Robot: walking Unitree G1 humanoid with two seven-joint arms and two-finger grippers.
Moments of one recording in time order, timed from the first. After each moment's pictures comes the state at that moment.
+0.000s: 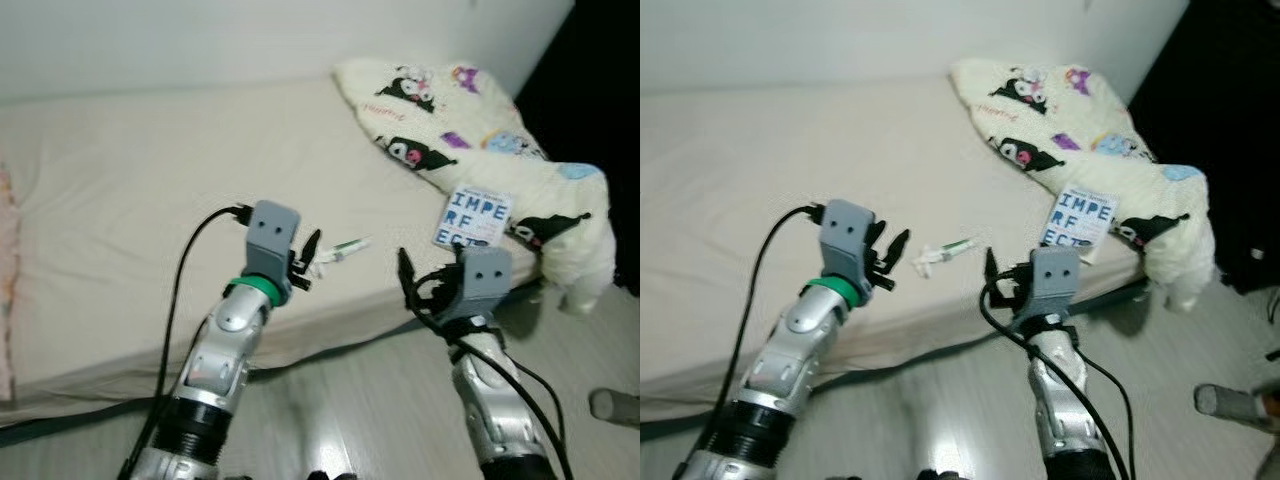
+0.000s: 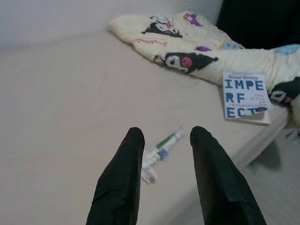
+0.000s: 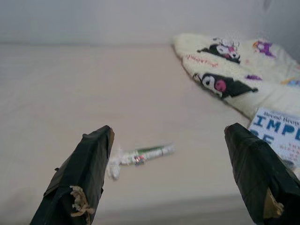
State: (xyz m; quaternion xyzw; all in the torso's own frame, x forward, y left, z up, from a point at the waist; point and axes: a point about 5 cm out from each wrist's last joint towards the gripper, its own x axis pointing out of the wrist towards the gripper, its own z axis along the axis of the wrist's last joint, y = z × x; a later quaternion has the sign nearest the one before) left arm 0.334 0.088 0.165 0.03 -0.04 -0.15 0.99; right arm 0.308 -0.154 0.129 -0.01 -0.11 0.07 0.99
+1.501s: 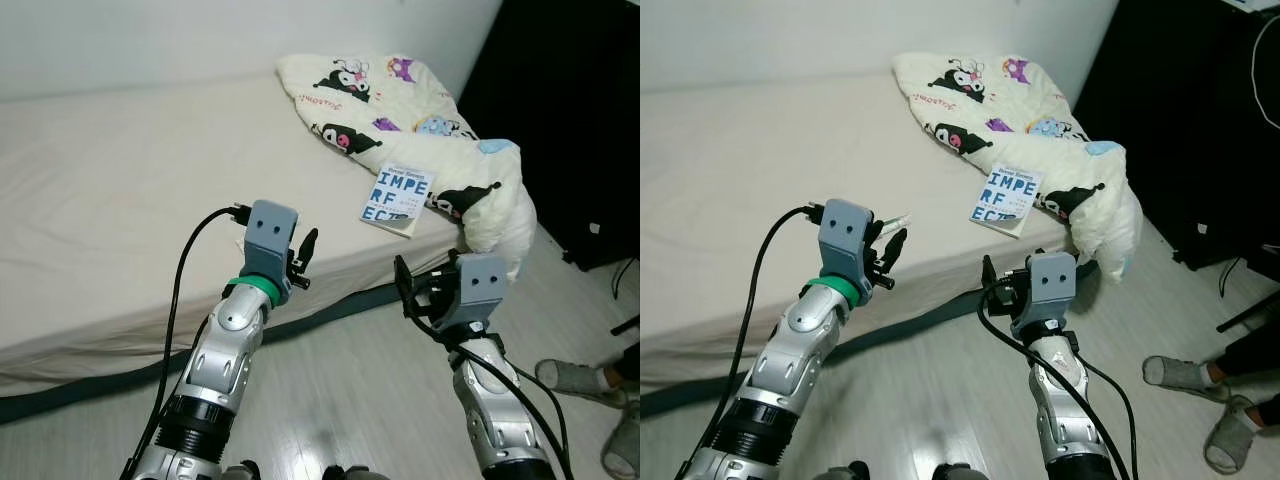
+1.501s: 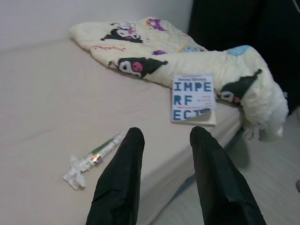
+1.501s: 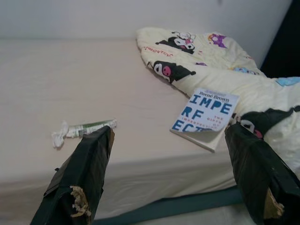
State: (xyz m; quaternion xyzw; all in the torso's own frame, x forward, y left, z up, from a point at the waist) left arm 0.336 0.081 0.167 0.02 -0.05 -0.16 0.99; right arm 0.306 -0.164 0.125 -0.02 -0.10 0.06 0.99
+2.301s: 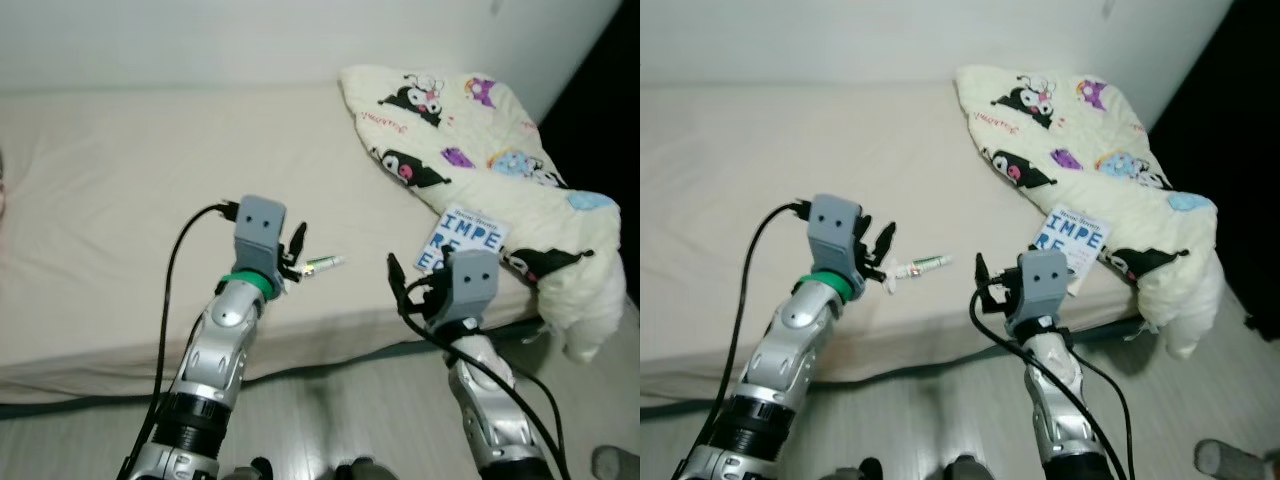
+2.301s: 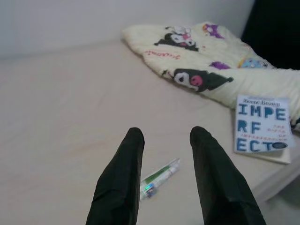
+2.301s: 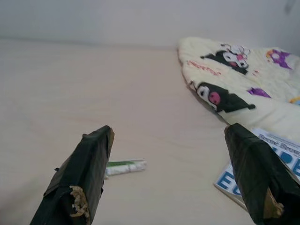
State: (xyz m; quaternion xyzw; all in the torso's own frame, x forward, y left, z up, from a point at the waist) left arm 0.338 0.082 0.168 0.02 -0.05 -0.15 0.99; right arm 0.306 -0.161 0.127 -0.03 -0.10 0.06 0.99
